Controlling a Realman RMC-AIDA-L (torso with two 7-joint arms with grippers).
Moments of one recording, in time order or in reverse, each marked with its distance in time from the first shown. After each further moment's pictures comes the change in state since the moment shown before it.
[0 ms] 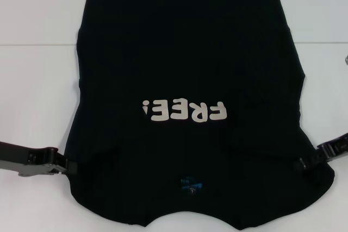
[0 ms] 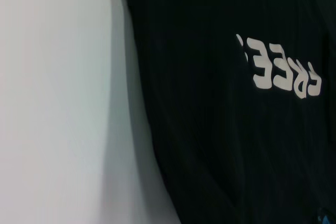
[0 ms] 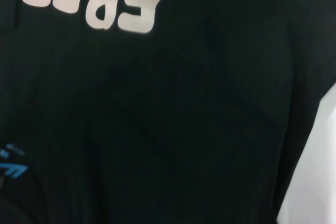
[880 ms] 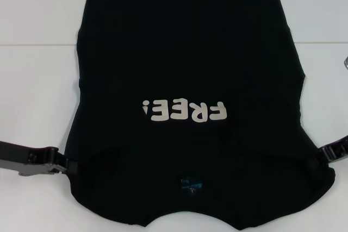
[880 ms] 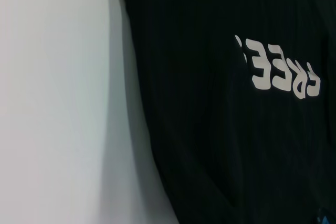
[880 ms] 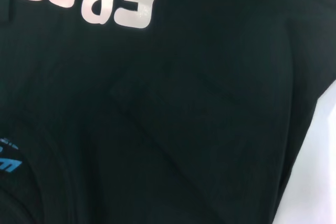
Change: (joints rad) left arm -0.002 0.000 0.000 -0.001 0.000 -0.002 0.003; right arm -0.006 0.004 -0.015 -0.008 -0.006 0.001 0.002
